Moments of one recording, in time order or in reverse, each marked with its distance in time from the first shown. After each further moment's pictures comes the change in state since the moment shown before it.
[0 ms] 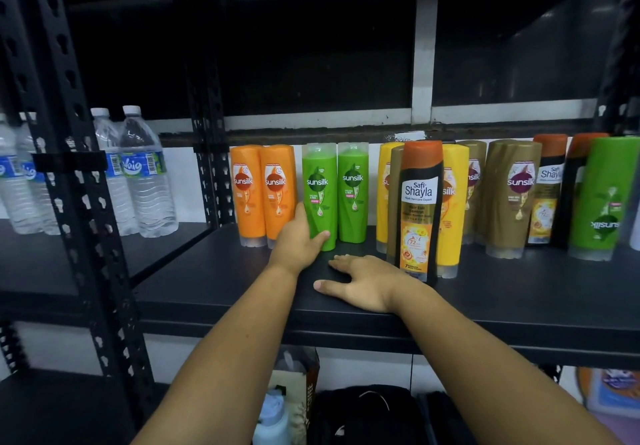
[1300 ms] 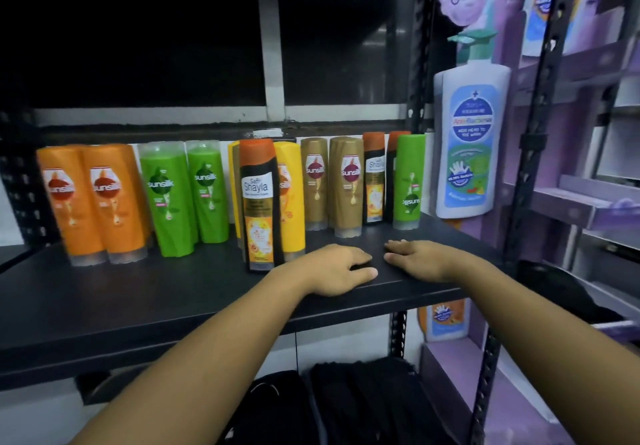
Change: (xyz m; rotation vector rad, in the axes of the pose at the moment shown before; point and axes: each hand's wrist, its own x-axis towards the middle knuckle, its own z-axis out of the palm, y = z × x) left_hand -0.080 0.239 0.129 0.278 -0.880 0.518; right_hand -0.197 0.230 -0.071 0.087 0.114 0.532
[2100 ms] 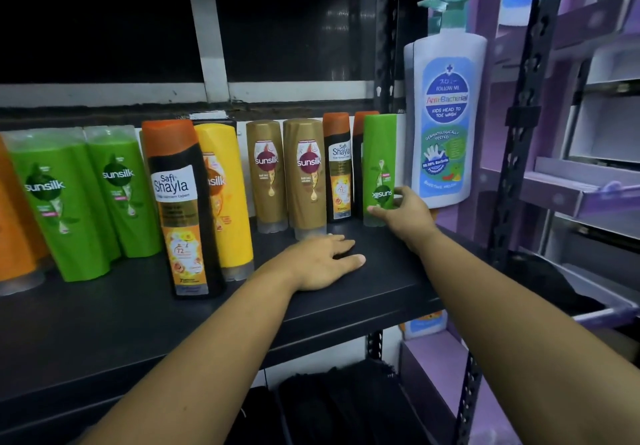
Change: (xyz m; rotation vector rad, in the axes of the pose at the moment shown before) left_hand 0.097 -0.019 0.023 -0.133 0.043 -0.052; right_hand 0.103 0.063 -0.009 0.700 0.636 0.207
